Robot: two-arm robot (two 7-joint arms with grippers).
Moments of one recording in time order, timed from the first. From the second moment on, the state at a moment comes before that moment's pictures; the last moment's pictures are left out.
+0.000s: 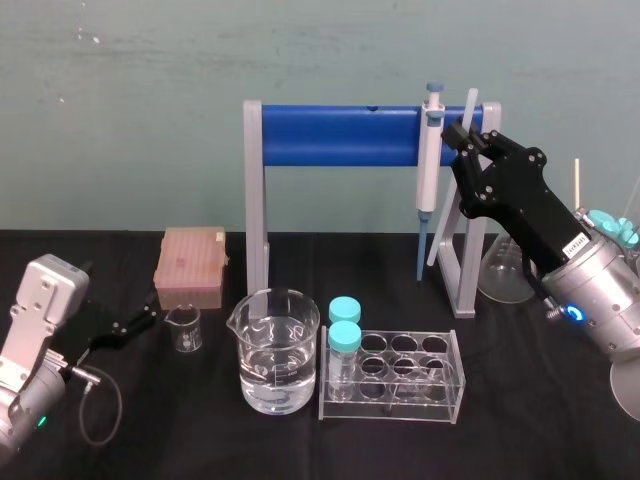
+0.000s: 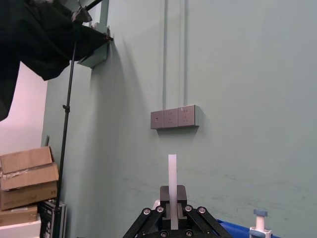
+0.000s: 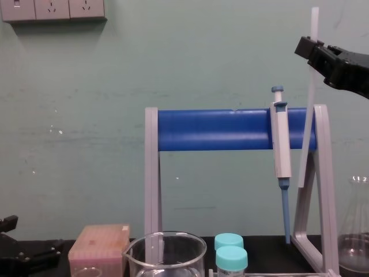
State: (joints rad) left arm -0.20 0.60 0.45 -1.41 -0.25 -0.12 0.03; right arm 0.28 0.35 -0.23 -1.52 0.58 -0.33 0.56
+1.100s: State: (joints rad) left arm -0.20 0.60 0.45 -1.41 -0.25 -0.12 0.03; right arm 0.27 0.36 -0.23 -1.52 0.58 -0.32 0.56
